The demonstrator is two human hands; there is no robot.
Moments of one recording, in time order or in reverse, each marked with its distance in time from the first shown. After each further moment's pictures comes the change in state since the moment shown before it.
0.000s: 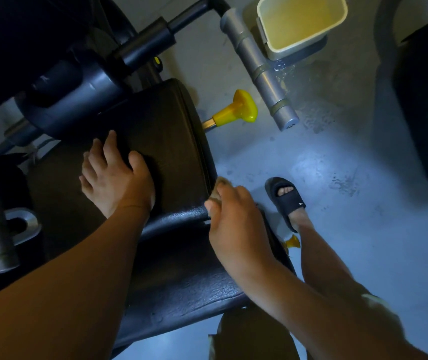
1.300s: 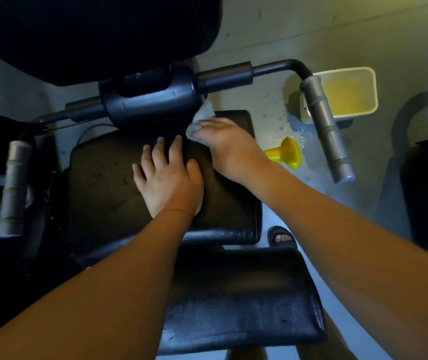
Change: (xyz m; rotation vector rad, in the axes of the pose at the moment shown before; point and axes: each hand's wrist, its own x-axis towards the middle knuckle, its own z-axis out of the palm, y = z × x) left_hand 0.007 -0.012 0.005 0.015 0.014 0.008; right_hand 0.178 -0.073 0.041 -0.454 -0.265 -0.780
